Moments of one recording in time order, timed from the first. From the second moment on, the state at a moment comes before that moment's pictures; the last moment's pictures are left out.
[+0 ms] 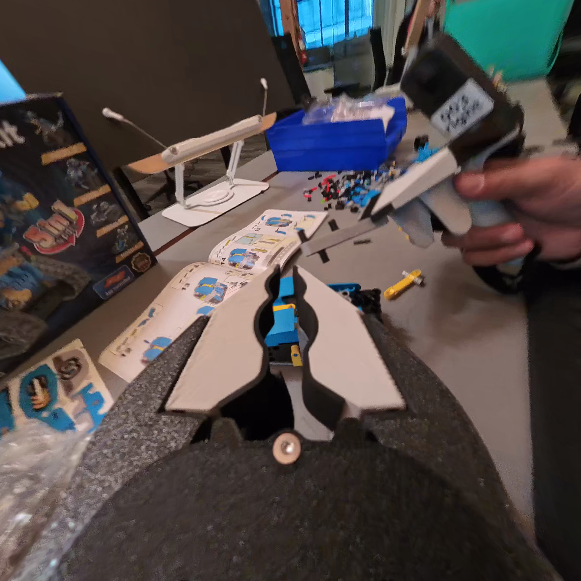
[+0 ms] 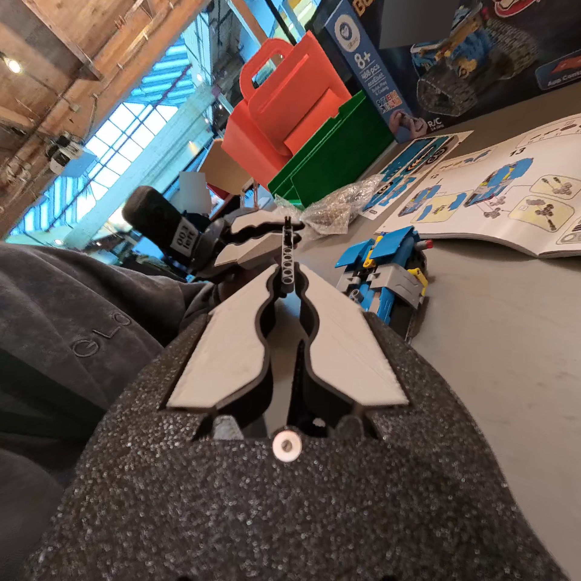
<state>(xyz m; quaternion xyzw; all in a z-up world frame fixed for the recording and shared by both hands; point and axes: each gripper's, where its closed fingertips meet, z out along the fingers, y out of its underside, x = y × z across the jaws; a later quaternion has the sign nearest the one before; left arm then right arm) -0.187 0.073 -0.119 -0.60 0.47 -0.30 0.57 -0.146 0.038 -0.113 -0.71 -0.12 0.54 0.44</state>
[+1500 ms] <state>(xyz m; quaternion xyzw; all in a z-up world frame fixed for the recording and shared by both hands) -0.190 0.019 -0.064 -0.47 0.30 -0.77 0.31 -0.195 0.014 -0.081 -0.65 -0.23 0.51 0.51</state>
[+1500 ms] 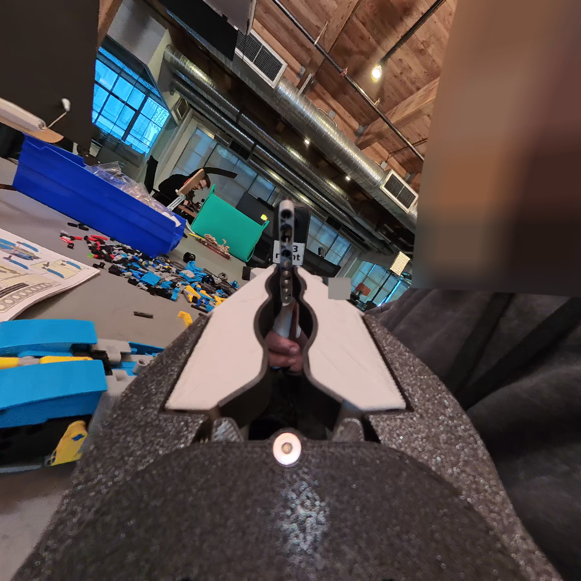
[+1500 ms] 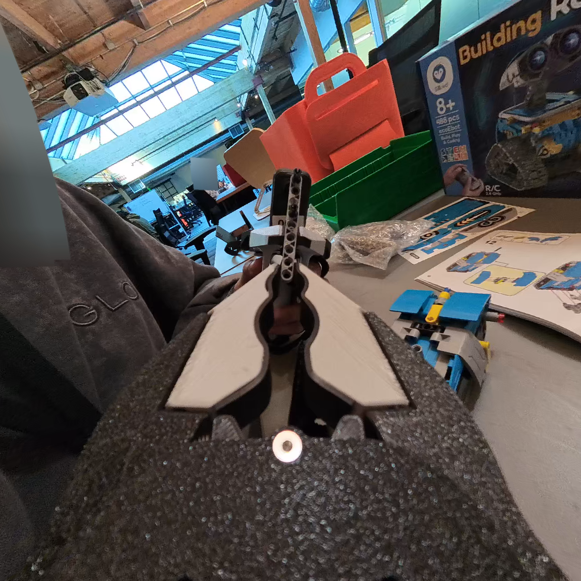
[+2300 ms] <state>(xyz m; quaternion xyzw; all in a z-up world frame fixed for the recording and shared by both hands) -0.182 0.014 -0.076 -0.50 0.34 -0.74 0.31 -0.192 0.015 -0.086 -0.66 -0.22 0.52 0.49</state>
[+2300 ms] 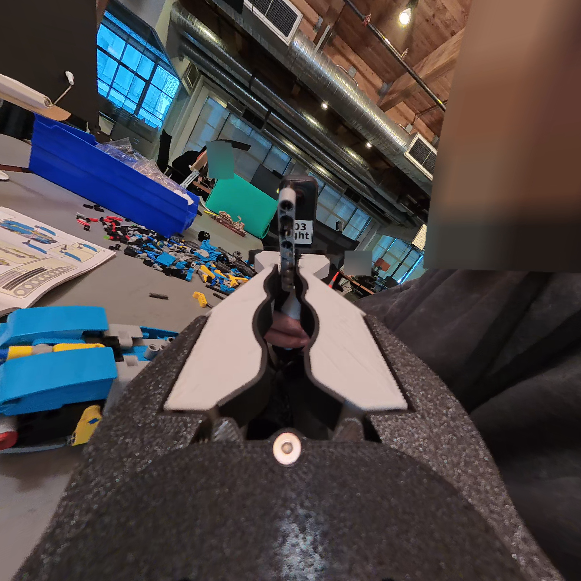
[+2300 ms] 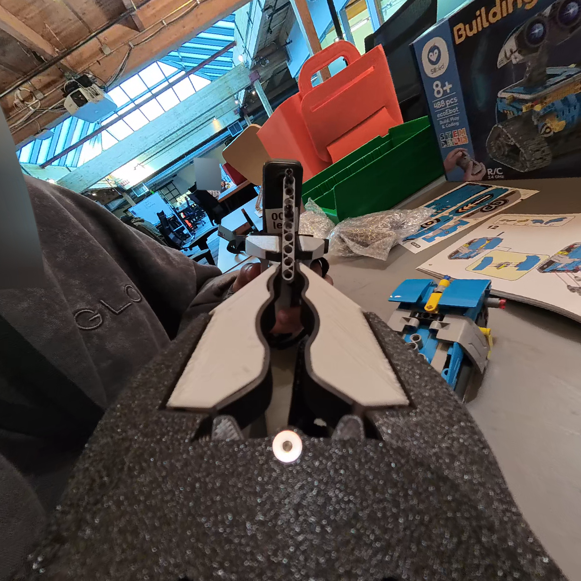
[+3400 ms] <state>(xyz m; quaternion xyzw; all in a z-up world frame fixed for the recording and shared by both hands) -0.183 0.032 -0.089 -0.55 0.37 -0.67 0.36 -0.108 0.022 -0.085 -0.72 -0.23 0.38 0.53</state>
